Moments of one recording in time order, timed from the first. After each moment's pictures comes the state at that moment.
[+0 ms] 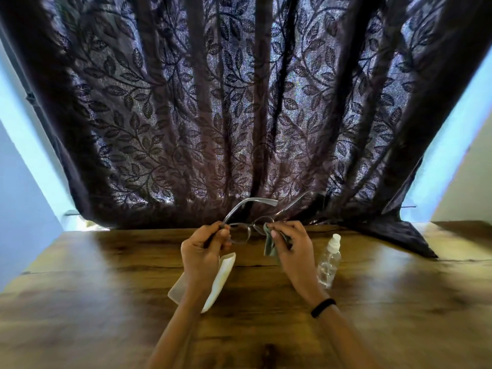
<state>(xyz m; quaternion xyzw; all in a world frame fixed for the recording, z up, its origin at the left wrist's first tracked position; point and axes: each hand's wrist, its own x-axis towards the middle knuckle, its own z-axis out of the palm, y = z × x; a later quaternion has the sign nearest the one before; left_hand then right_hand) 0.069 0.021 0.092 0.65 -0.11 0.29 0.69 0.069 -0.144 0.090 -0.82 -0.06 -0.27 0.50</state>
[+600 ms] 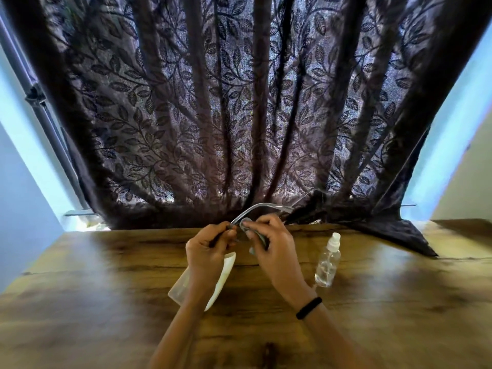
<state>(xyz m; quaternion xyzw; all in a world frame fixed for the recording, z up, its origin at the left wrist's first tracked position) 0.065 0.014 0.098 0.68 -0.12 0.30 0.66 0.055 -0.113 0.112 -0.84 -0.17 -0.30 0.42</state>
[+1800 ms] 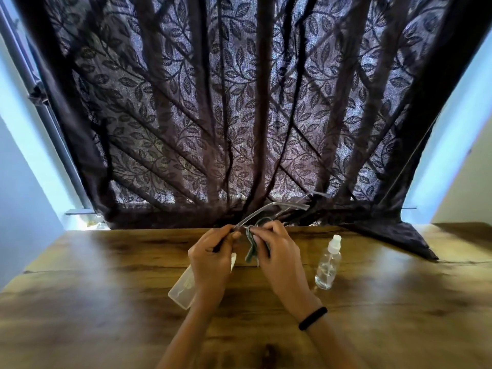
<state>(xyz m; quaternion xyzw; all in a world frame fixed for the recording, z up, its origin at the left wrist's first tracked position) 0.061 0.006 0.092 0.72 -0.10 0.40 0.56 0.047 -0.115 0.110 -0.88 -0.15 -0.30 0.34</state>
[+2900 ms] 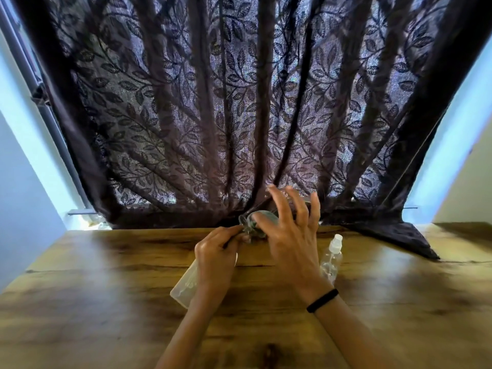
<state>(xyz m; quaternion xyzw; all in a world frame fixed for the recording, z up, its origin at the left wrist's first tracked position) 0.060 0.007 0.098 0.77 -0.14 0.37 0.51 0.054 -0.129 0.129 -0.87 -0.14 -0.47 0.03</state>
